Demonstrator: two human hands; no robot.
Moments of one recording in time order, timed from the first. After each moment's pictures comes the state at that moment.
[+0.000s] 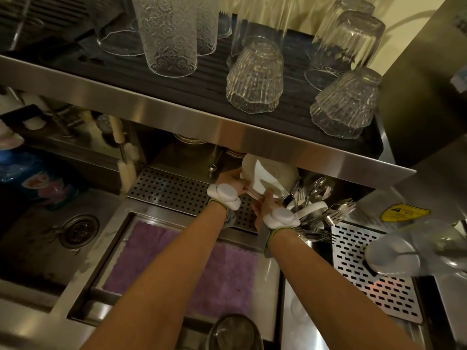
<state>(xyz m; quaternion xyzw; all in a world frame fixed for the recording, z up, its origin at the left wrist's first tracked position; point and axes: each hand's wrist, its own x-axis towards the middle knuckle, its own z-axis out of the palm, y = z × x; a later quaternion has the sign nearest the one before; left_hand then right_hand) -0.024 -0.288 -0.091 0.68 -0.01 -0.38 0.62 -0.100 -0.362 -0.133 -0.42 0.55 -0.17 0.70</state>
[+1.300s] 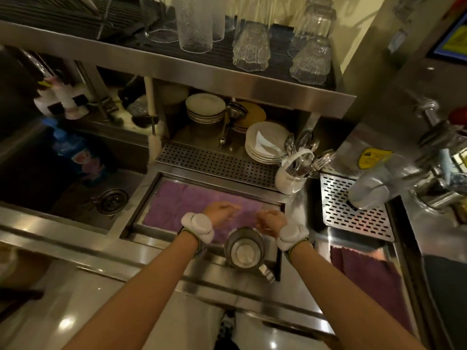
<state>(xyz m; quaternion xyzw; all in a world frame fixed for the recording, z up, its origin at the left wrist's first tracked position) -0.187 -0.136 -0.096 0.76 -0.09 -0.41 0.50 -0.277 -0.273 -0.101 -0.62 0.47 0.06 0.63</state>
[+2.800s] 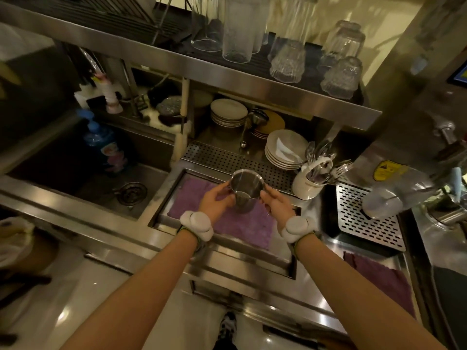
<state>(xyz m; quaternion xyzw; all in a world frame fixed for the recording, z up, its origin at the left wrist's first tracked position) -0.179 -0.071 -0.074 0.71 -0.09 -0.25 0.66 -0.252 -0.229 -0.062 -0.67 0.31 -0.06 0.67</state>
